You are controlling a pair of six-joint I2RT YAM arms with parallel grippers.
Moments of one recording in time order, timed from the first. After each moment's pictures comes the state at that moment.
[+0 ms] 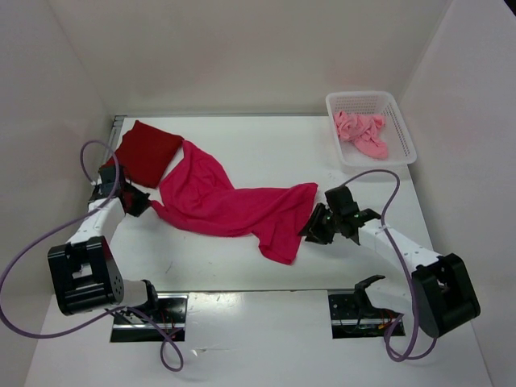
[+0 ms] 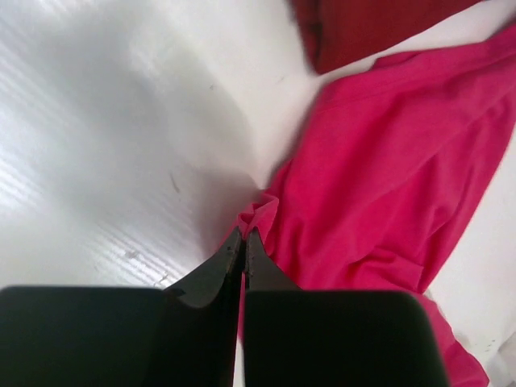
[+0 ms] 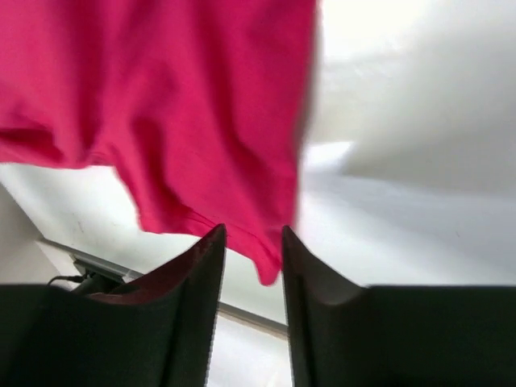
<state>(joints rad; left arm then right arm) 0.29 1.34 0.77 -0.38 0.05 -0.79 0.38 1.16 0.58 -0.39 -0.25 0.89</state>
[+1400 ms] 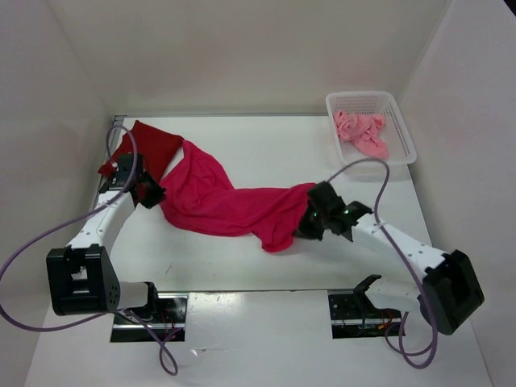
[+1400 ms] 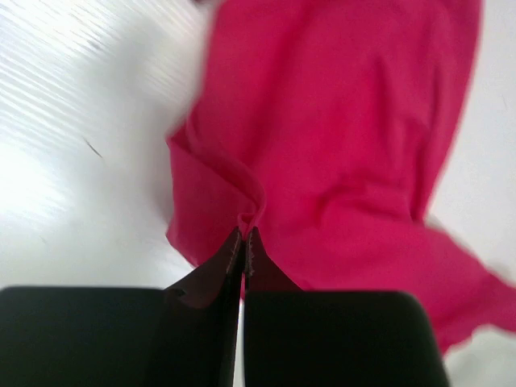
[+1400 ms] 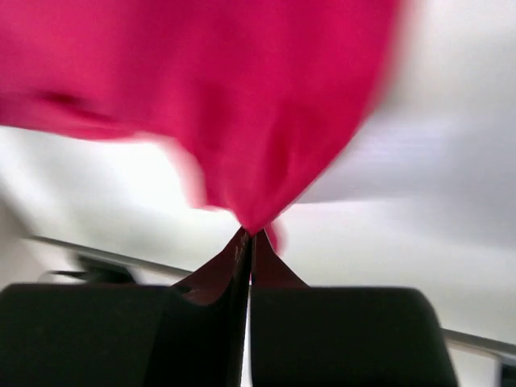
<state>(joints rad) 0.11 1.32 0.87 -0.46 0.01 -0.71 0.59 1.19 0.62 -0.49 -0.13 1.04</state>
